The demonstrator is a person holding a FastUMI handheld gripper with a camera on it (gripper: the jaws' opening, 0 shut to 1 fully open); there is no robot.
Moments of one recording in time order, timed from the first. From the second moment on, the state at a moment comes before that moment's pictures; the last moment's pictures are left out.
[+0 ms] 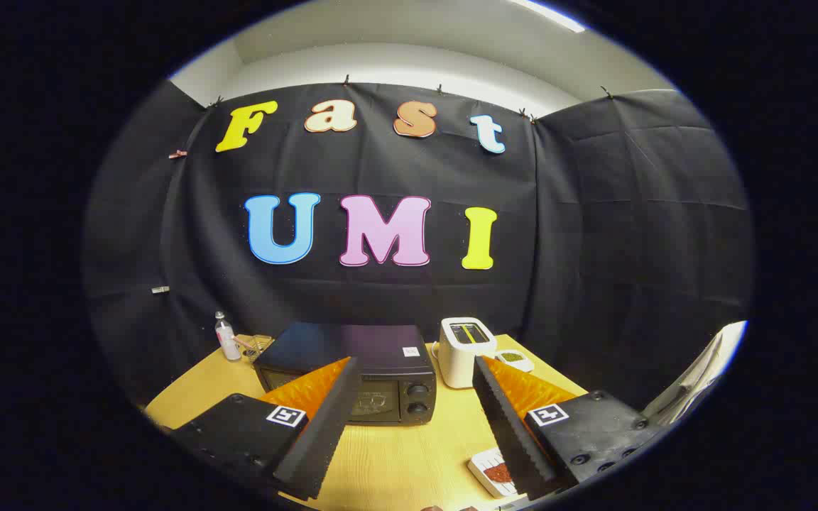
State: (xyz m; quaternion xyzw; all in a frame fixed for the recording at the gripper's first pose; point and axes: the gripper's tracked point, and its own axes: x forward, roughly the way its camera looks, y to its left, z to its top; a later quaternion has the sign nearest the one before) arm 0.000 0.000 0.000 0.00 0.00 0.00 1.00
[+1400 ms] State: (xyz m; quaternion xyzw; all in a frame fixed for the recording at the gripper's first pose) arm 0.100 0.071 -0.053 0.06 0.09 0.03 0.99
